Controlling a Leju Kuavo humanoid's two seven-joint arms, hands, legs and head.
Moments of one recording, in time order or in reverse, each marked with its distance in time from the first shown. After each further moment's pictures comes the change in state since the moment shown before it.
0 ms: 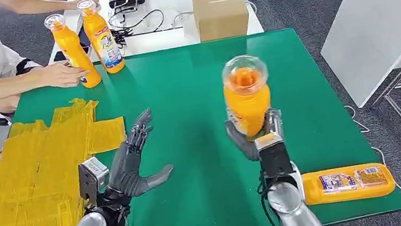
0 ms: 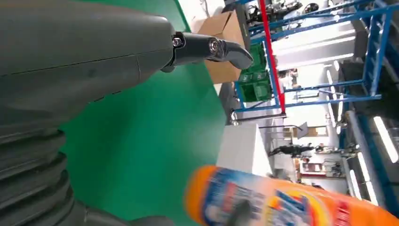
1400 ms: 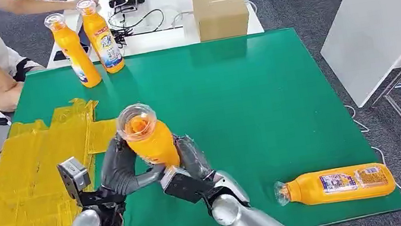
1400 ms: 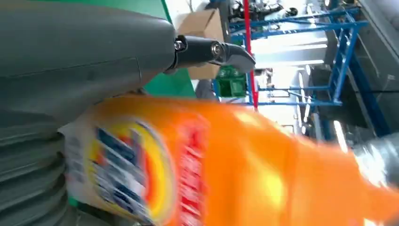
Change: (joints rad) left arm -0.011 0.018 -0.016 -0.015 0.150 0.016 -0.068; right arm -0.197 0.076 0.409 0.403 0.058 0.088 0.026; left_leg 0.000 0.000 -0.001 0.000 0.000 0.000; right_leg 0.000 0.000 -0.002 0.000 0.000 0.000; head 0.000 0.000
